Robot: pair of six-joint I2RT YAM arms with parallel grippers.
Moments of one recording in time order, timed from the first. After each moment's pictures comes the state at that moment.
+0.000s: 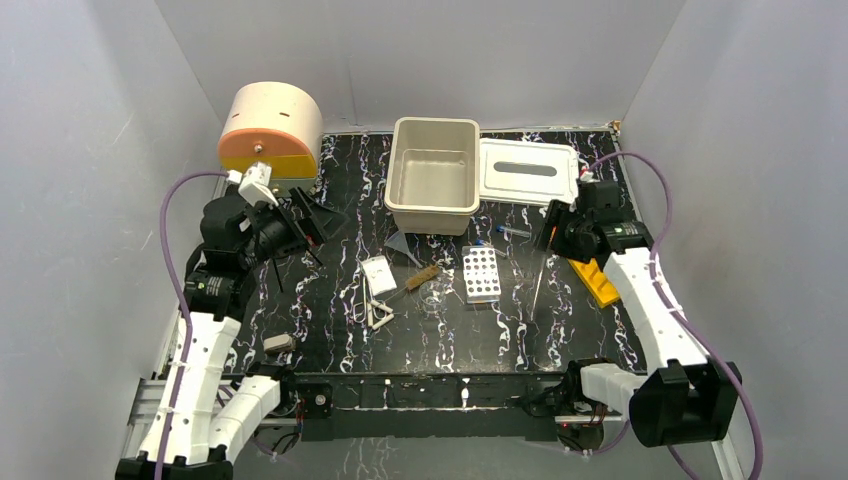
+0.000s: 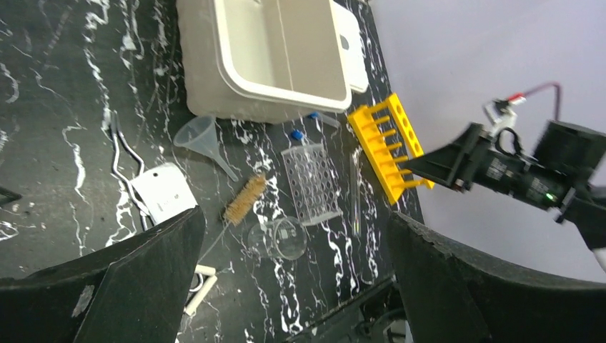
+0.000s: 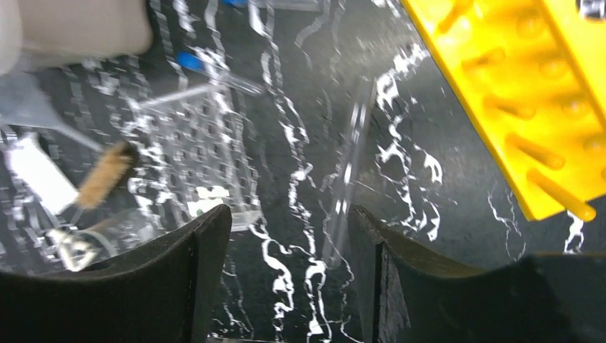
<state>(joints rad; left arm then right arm) -0.11 0.81 0.99 -0.52 0.43 -0.62 0.14 1.11 1.02 -0.77 -0.10 0.39</state>
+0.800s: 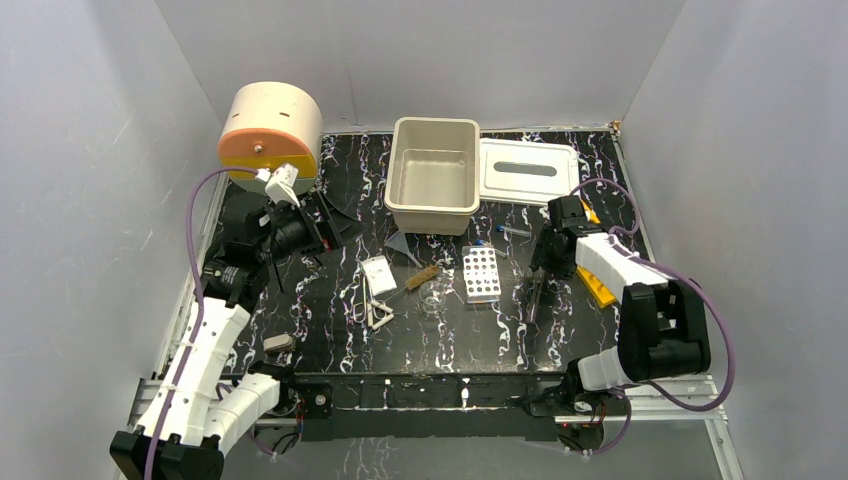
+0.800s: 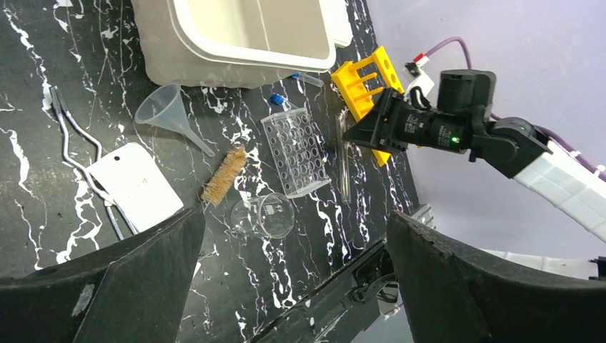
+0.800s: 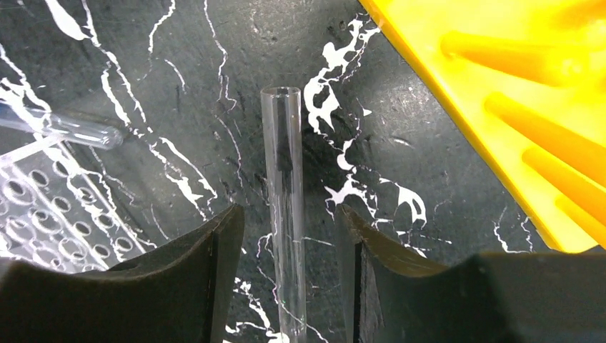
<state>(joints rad) -0.21 0.87 0.93 -0.46 0.51 -0.62 0.17 1.40 0.82 -0.55 0.11 0.47</state>
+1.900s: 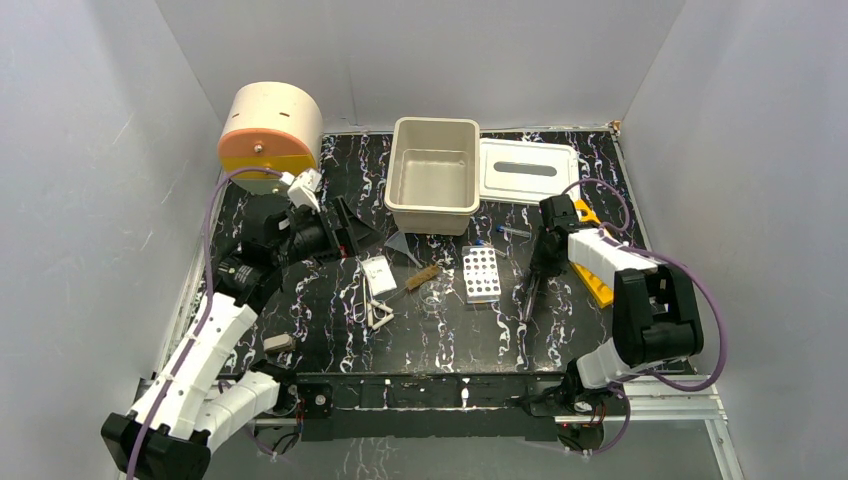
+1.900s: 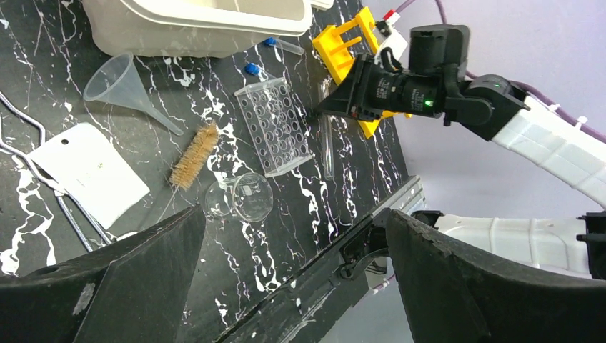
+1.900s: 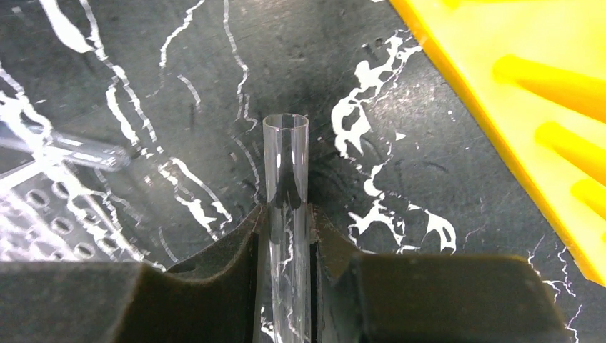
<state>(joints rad) -0.35 0.89 0.92 -0.43 0.47 -0.66 0.20 1.52 0.83 -0.49 0.12 0.49</state>
